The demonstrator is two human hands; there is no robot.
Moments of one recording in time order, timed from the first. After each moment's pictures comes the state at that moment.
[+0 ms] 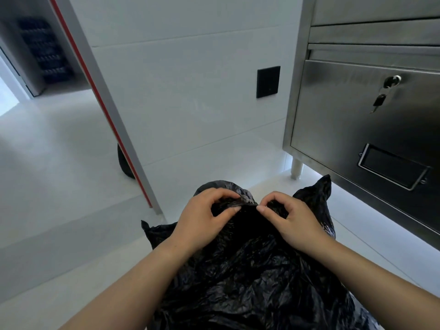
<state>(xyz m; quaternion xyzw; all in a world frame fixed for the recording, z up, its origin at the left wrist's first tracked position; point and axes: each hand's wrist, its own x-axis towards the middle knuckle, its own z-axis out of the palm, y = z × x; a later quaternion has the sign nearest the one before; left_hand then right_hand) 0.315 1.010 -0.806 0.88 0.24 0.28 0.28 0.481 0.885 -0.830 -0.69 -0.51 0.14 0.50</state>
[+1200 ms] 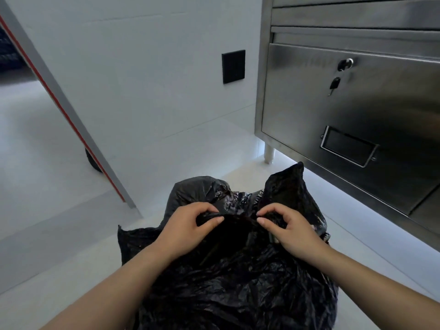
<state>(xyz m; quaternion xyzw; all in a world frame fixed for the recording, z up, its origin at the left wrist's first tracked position) 0.329 0.987 -0.840 0.92 0.21 0.18 0.29 0.511 0.818 -0.878 -0.72 -0.46 0.21 0.48</state>
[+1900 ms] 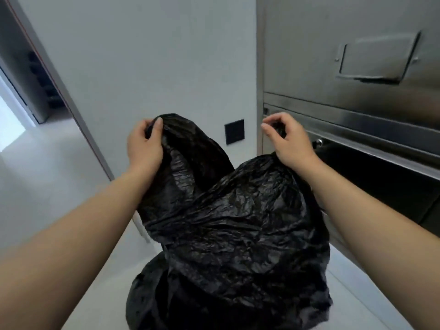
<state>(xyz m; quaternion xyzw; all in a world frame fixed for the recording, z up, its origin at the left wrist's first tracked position) 0.392 1.043 -0.568 0.72 0.34 0.54 0.25 0.612 0.877 -0.589 -0.64 -0.49 -0.03 0.59</state>
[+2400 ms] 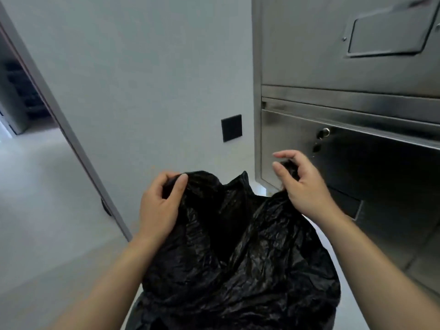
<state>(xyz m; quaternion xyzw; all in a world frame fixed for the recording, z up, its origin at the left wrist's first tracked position) 0.362 1.003 -0.682 0.77 0.24 0.49 0.33 0.568 0.848 -0.686 -0.65 -0.44 0.03 0.62</state>
